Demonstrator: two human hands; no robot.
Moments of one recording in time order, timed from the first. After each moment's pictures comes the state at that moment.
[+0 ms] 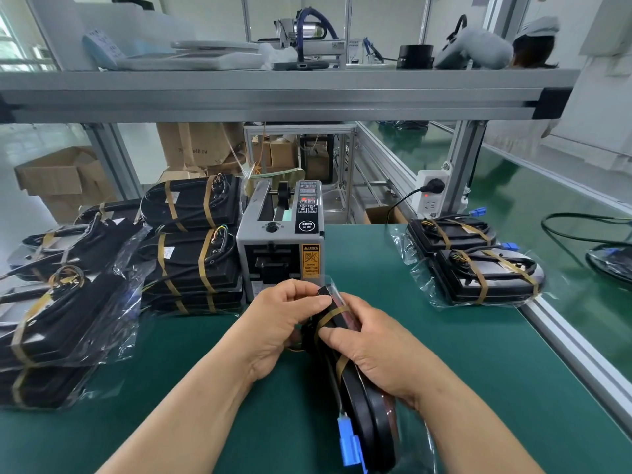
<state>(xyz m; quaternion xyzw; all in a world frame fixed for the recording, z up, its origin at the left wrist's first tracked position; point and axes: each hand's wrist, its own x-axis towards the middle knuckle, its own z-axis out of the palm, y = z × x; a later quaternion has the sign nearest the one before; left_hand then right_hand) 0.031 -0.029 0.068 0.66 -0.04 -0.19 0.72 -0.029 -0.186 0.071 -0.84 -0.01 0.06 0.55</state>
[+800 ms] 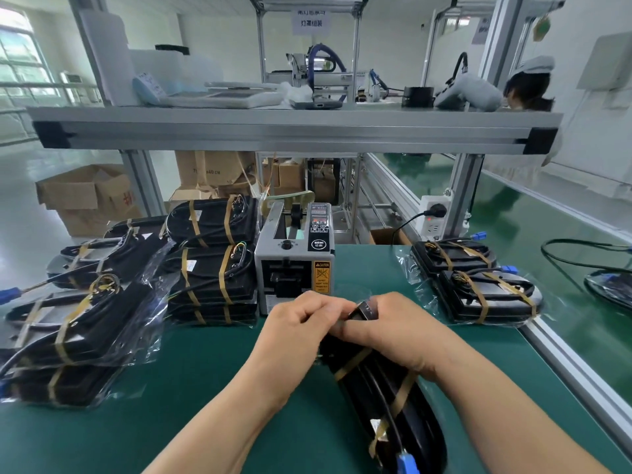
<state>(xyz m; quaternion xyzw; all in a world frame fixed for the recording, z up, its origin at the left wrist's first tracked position) -0.020 -0.027 0.098 0.74 -0.15 -0.03 0.66 -0.030 -0.192 0.120 -0.88 -0.03 0.07 0.47</state>
